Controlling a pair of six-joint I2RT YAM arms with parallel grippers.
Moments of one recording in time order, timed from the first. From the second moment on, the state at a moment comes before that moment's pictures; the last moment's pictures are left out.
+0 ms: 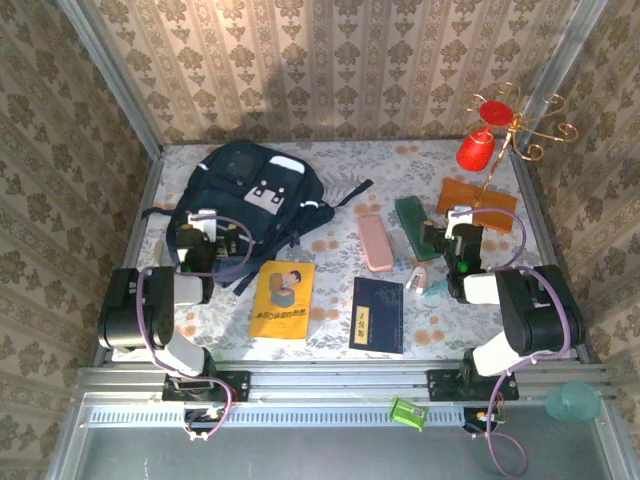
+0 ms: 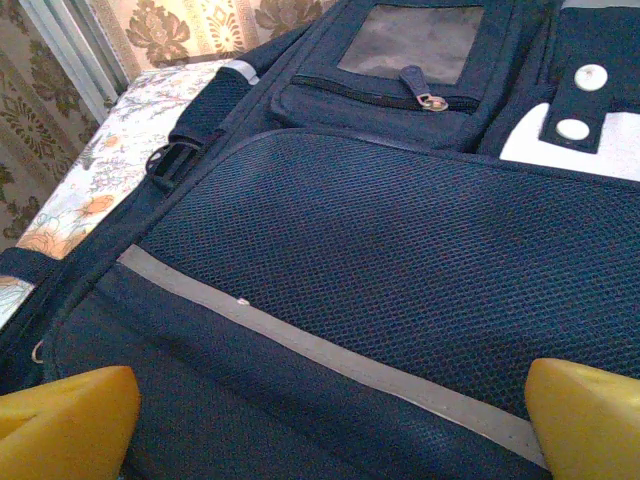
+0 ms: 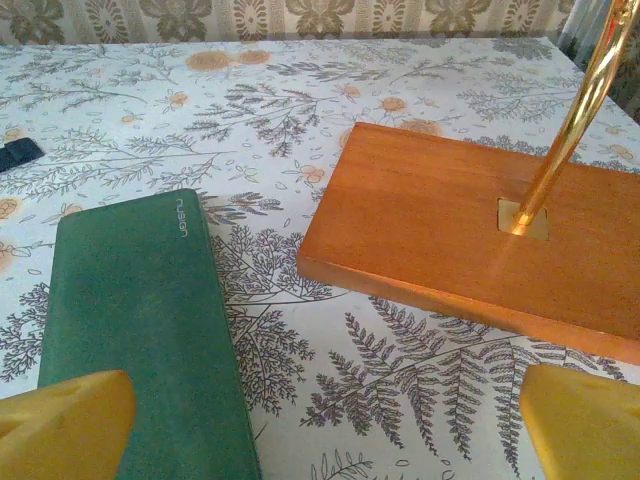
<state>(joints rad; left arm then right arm) -0.02 1.56 0.38 0.83 -0.02 0.12 0.05 1.53 0.39 0.75 0.20 0.04</state>
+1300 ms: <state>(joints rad) -0.02 1.32 0.38 0.68 -0.10 0.08 0.06 1.39 0.39 0.62 0.21 0.04</state>
